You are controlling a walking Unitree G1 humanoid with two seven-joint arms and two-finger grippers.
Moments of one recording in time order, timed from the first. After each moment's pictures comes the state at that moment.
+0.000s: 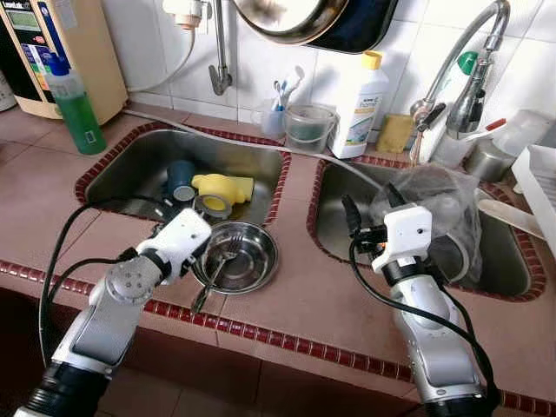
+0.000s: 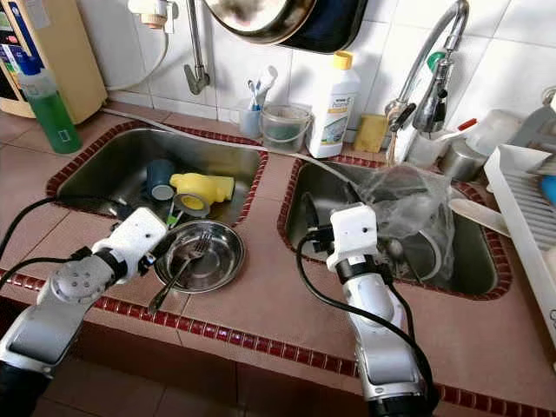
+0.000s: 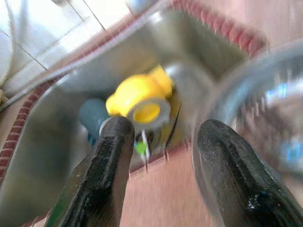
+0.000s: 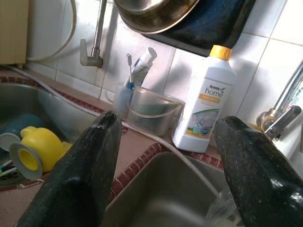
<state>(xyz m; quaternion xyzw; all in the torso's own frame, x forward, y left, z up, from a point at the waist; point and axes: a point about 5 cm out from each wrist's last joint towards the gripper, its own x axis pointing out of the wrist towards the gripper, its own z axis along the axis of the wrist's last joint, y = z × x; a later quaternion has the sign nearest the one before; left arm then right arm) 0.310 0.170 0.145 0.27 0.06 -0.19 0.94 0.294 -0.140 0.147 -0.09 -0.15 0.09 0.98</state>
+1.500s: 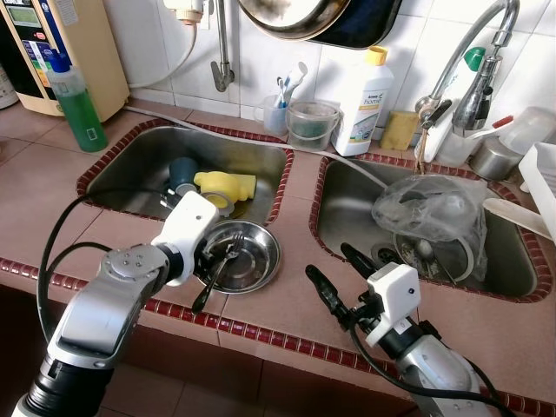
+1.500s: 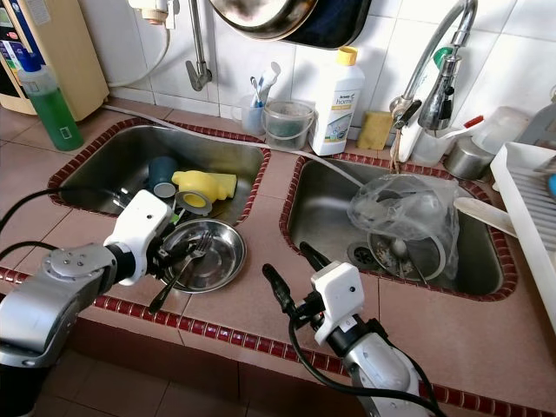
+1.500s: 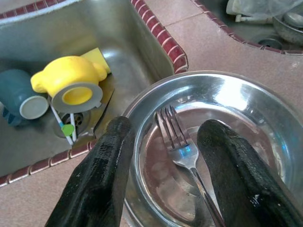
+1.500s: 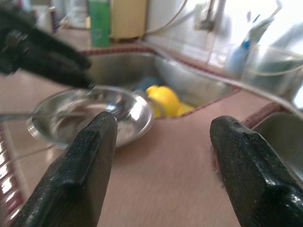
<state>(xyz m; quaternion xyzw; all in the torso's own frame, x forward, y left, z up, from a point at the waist) 0.289 0.152 0.172 0.17 0.19 -0.27 0.93 0.213 -0.128 0.127 -0.03 -0.04 0.31 0.95</state>
